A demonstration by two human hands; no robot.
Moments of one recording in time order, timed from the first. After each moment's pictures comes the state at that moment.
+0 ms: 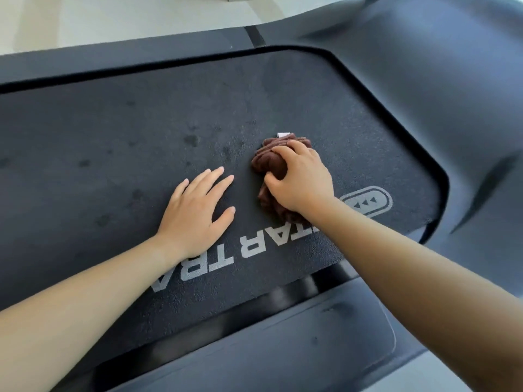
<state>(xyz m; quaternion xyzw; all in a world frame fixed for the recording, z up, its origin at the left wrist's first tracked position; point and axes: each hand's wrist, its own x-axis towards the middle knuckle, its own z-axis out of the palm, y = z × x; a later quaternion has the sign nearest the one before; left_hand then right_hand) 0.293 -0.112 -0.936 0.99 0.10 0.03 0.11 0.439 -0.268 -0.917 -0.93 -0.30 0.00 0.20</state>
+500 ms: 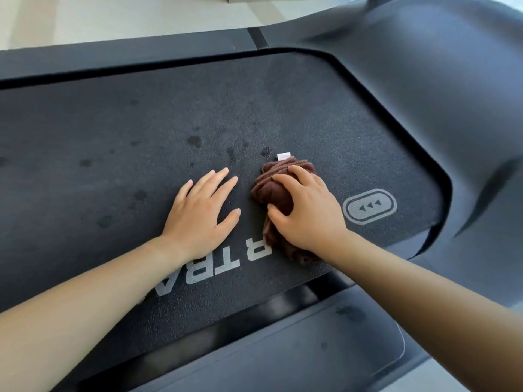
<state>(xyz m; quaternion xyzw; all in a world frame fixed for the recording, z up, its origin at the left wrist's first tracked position) 0.293 -0.110 -0.937 0.99 0.10 0.03 0.12 0.392 -0.290 -0.912 -0.92 -0.33 0.02 0.19</state>
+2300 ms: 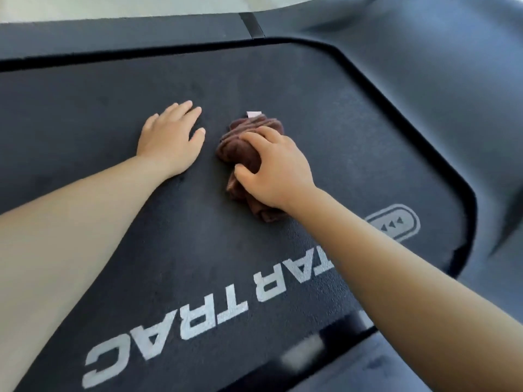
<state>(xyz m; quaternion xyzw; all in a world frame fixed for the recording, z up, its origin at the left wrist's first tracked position) 0.427 0.007 -0.947 0.97 0.17 0.08 0.14 0.460 -0.196 -0.915 -0.92 -0.35 0.02 0.20</state>
